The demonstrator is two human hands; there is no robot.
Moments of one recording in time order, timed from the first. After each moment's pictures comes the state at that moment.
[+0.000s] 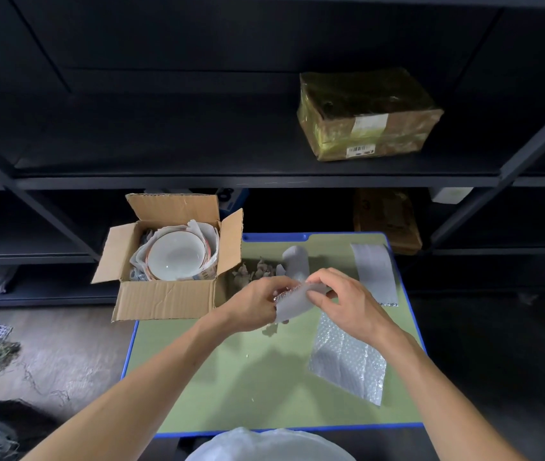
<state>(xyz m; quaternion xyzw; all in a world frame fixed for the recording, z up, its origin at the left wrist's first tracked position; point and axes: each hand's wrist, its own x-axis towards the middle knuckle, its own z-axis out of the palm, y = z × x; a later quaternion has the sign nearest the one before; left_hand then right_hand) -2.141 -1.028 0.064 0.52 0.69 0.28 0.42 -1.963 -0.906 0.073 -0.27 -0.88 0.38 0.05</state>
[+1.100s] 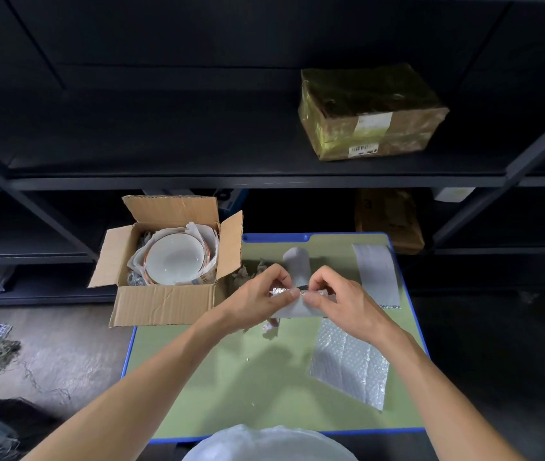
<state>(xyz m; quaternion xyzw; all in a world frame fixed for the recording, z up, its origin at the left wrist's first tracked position) -2.147 -1.020 0.057 0.44 0.68 0.39 0.45 -1.972 -0.898 0.074 -0.30 -0.85 0.44 0.03</state>
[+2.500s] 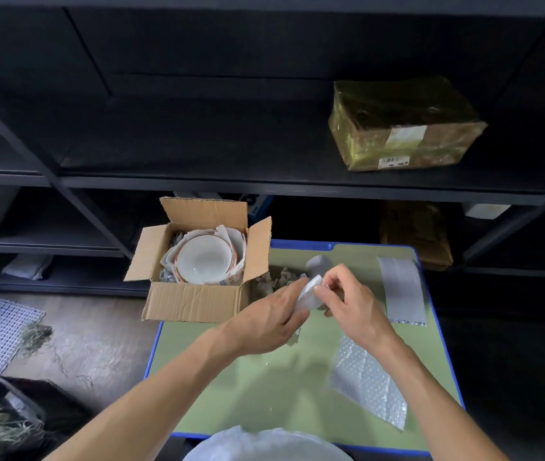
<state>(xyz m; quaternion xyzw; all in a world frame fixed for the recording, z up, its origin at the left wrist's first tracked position) -2.150 -1.052 0.063 0.59 0.71 0.24 0.31 -2.001 -0.919 0.073 -0.31 -0.82 0.47 0.12</state>
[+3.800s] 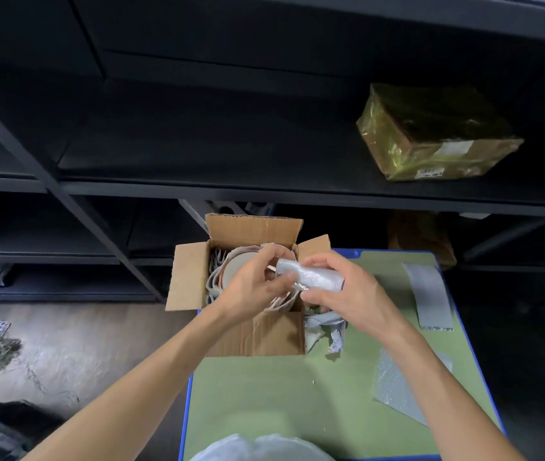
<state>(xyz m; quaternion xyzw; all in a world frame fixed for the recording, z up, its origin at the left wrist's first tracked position) -2.304 -1.083 0.076 0.41 0.65 0.50 0.40 -2.137 -0.973 0.131 -0.37 -0.79 0.49 0.04</state>
